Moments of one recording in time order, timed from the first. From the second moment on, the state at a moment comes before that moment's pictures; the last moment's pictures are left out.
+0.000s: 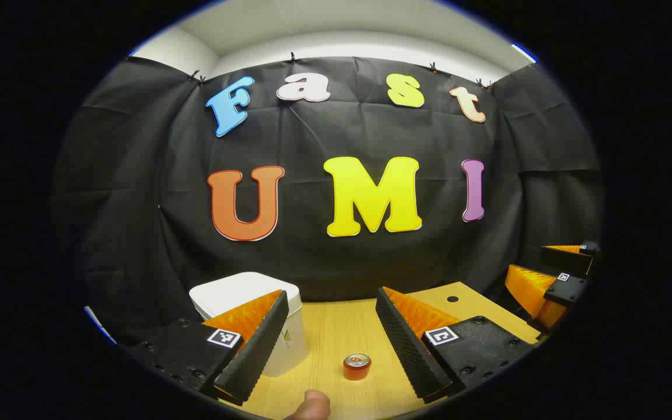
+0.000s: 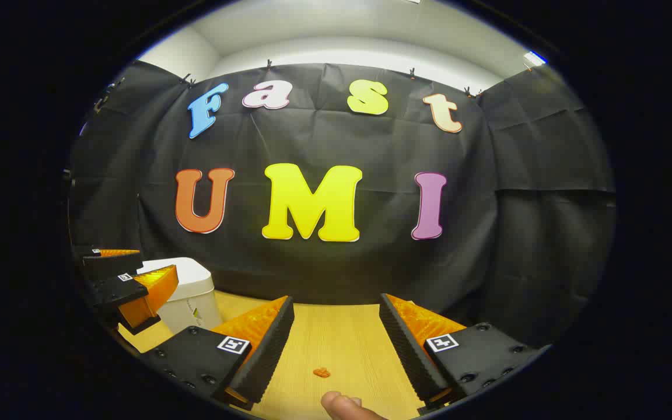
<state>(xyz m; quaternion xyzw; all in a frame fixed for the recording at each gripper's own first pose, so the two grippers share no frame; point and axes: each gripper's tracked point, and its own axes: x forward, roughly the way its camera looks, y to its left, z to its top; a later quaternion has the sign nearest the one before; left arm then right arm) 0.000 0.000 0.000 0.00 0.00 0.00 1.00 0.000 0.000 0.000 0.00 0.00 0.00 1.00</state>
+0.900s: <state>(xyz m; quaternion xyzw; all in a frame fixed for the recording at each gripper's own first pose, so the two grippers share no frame) 0.015 0.006 -0.012 0.00 0.02 0.01 1.00 0.022 0.017 -0.006 0.00 0.01 0.03 1.00</state>
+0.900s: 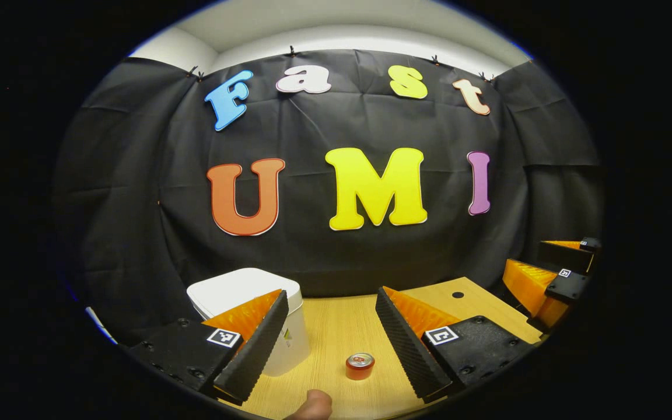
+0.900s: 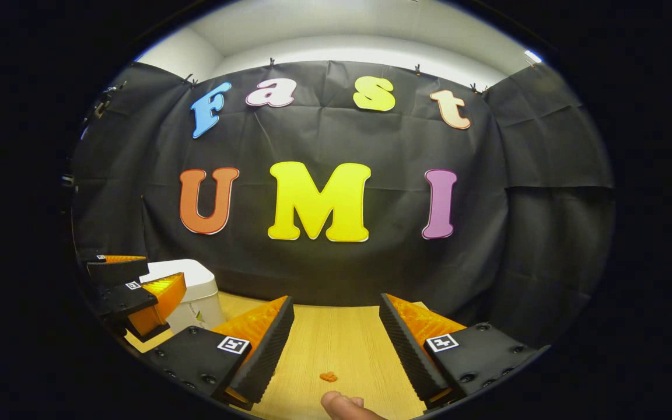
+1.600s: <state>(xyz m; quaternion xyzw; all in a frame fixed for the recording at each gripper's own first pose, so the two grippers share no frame) 0.043 0.038 -0.014 0.02 0.01 0.08 1.00 0.042 0.028 -0.024 0.00 0.04 0.04 1.00</state>
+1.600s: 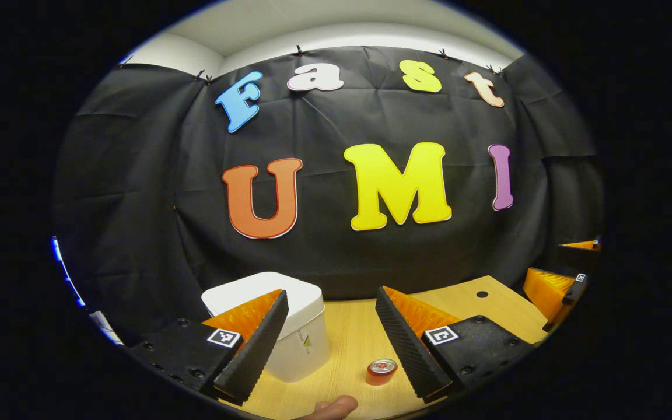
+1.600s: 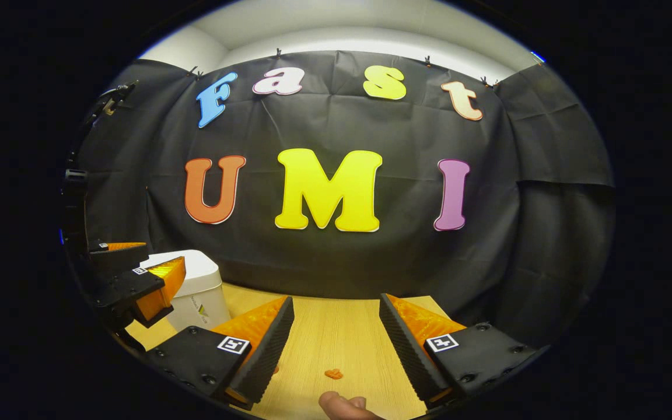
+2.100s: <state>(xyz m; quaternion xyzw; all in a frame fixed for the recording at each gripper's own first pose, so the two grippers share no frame) 0.092 0.093 -0.031 0.03 0.03 0.14 0.99 0.062 0.042 -0.036 -0.02 0.06 0.06 1.00</state>
